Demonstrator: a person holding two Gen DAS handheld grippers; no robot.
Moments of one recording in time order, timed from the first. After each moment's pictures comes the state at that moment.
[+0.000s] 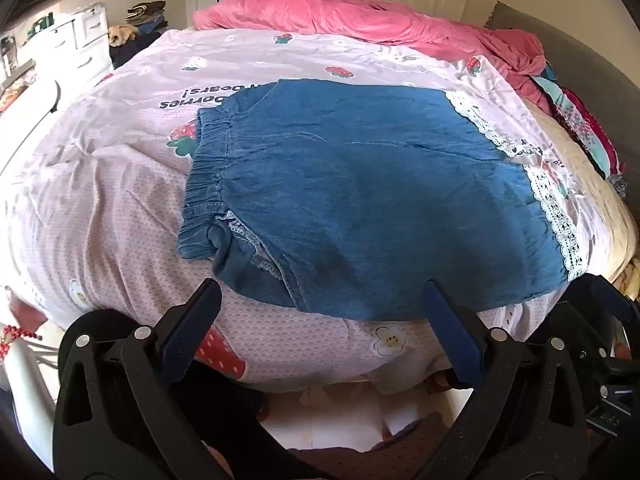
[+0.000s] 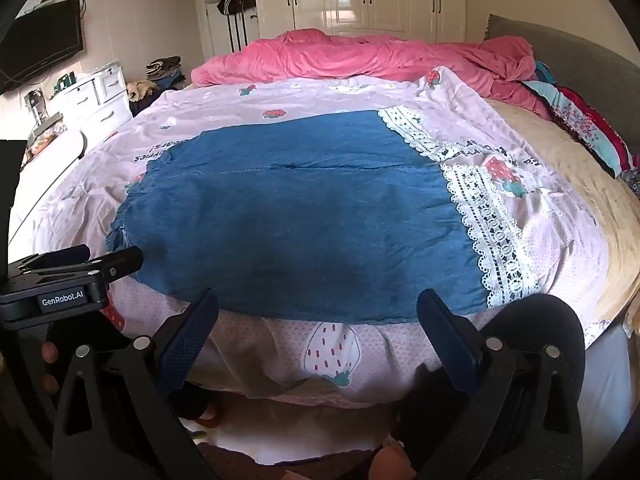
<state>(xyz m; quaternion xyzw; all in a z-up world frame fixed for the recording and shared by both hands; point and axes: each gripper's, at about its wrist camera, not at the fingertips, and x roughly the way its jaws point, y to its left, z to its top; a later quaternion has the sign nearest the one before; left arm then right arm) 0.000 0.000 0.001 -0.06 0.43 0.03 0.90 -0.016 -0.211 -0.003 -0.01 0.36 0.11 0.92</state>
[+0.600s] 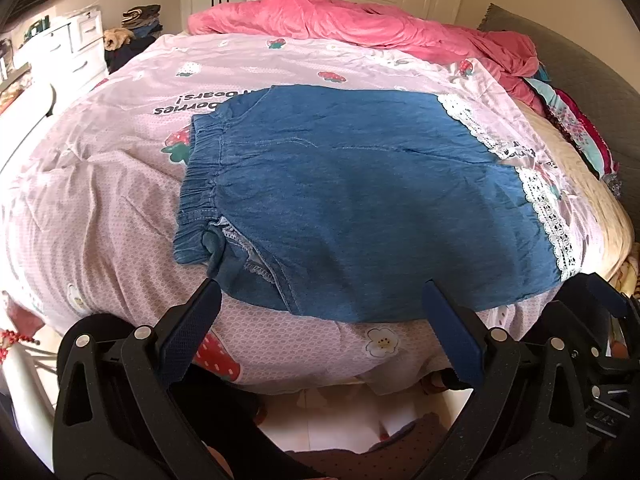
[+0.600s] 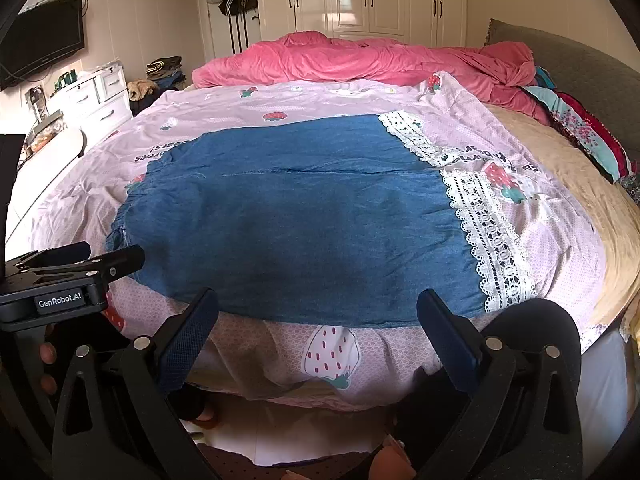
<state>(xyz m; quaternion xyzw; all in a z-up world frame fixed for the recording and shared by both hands) -0.001 -0.003 0.005 -0.06 0.43 0.02 0.90 -0.017 -0.207 -0.001 -0.02 0.36 0.11 0.93</state>
